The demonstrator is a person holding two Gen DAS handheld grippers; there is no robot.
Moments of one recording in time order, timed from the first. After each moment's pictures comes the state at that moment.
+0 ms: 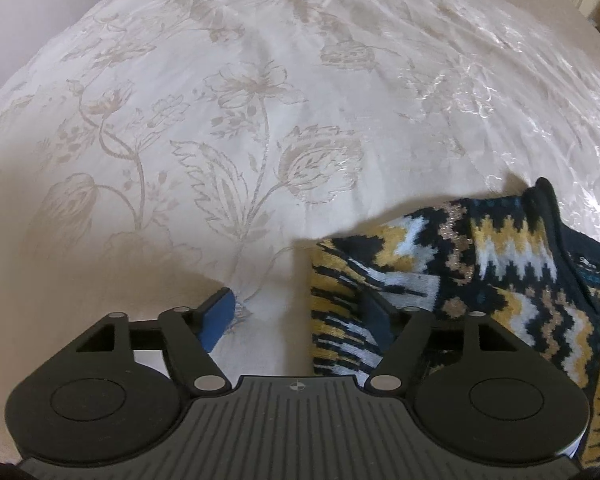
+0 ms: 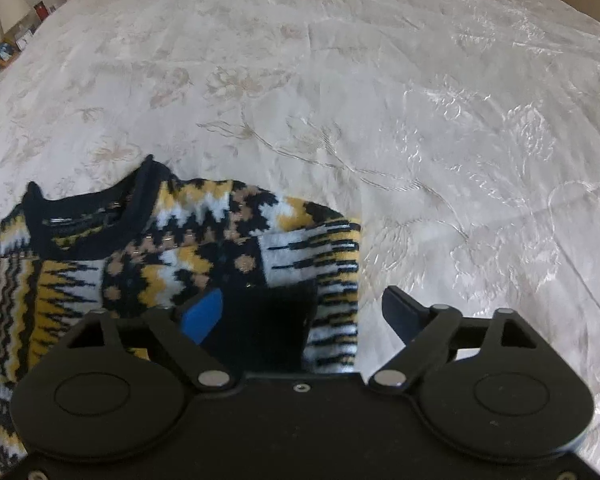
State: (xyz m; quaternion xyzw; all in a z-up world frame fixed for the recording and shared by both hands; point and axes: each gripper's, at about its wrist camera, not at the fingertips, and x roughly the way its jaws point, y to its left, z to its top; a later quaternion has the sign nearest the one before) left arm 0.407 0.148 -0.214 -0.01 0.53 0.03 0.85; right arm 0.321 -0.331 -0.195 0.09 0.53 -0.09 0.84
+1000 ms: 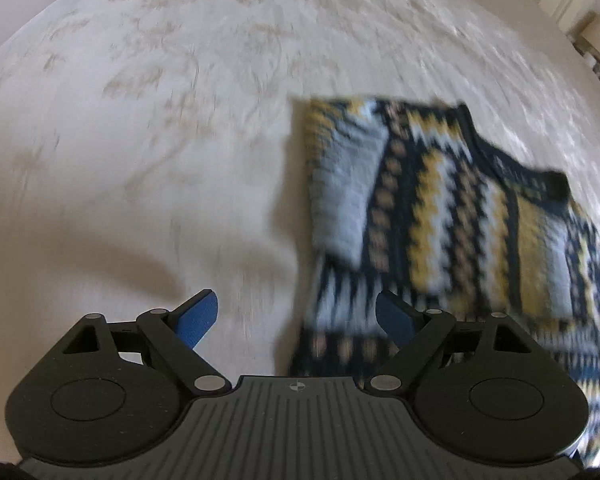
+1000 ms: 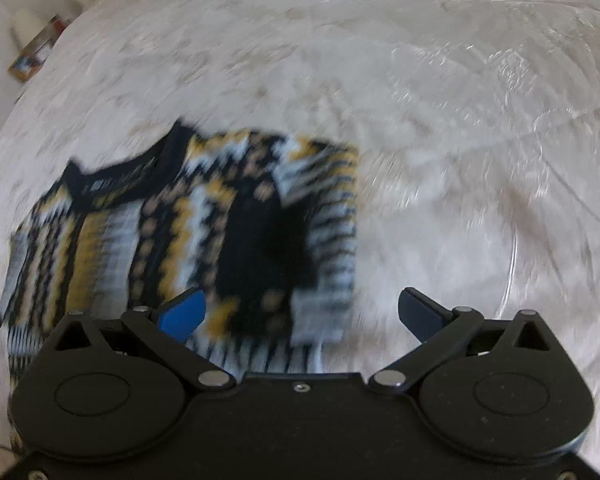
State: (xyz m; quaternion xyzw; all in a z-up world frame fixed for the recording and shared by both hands) left arm 0.265 0.144 -0.179 -0.07 0.55 0.00 0.83; right arm 0.240 -0.329 -0.174 0.14 0.52 -0.04 0.84
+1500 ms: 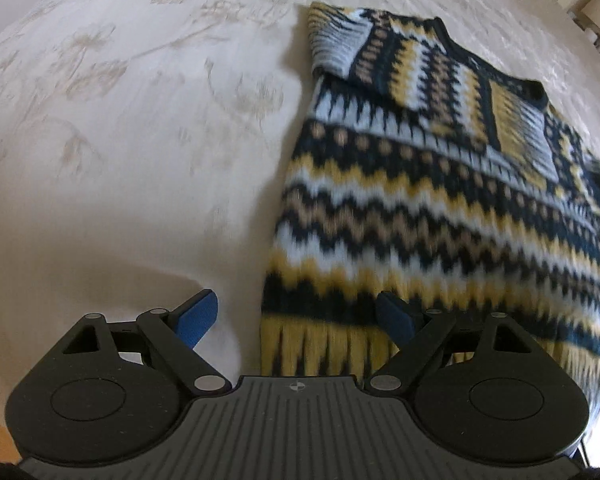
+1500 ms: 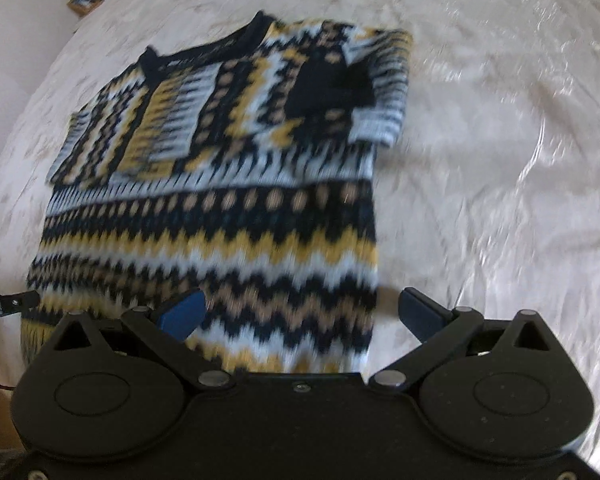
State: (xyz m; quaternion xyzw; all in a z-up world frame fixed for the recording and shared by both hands) left arm 0.143 0.125 -0.188 -0.07 0.57 0.02 0.82; right arm 0.162 -0.304 -0.188 0.13 0.56 0.06 0.82
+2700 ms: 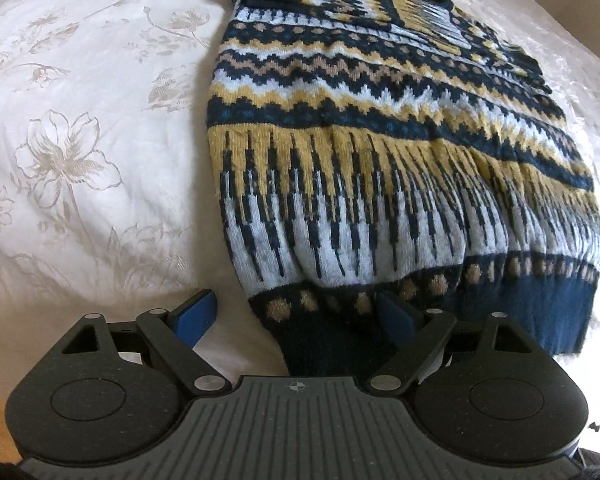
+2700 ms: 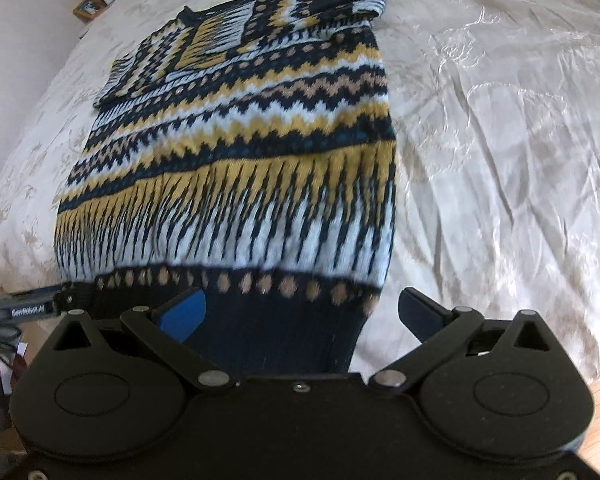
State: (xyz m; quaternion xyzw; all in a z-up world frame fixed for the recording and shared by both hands) left arm 0.043 0.106 -0.215 -0.01 0.56 -0.09 0.82; right arm 0.002 -0.252 -0.188 0.15 0.55 0.03 0.82
